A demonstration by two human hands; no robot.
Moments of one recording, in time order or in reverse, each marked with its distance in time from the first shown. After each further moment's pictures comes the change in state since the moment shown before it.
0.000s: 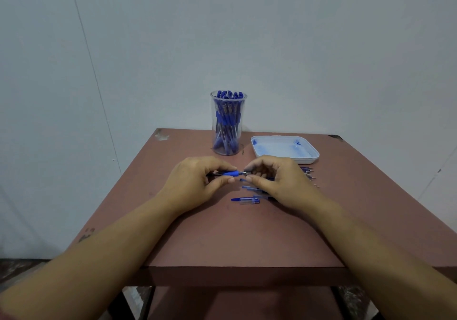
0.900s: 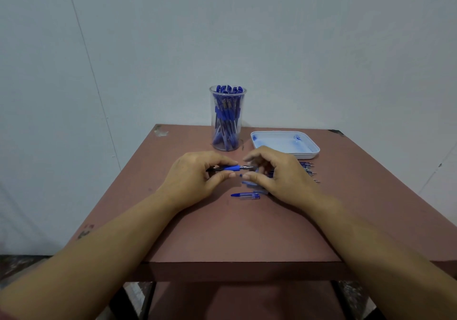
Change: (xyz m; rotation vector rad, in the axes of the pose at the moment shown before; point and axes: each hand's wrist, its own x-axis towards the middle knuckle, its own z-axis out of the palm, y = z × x) left_hand 0.002 0.002 0.000 -0.003 0.018 0.039; right_hand -0.002 -0.004 -0.001 -0.213 0.037 -0.147
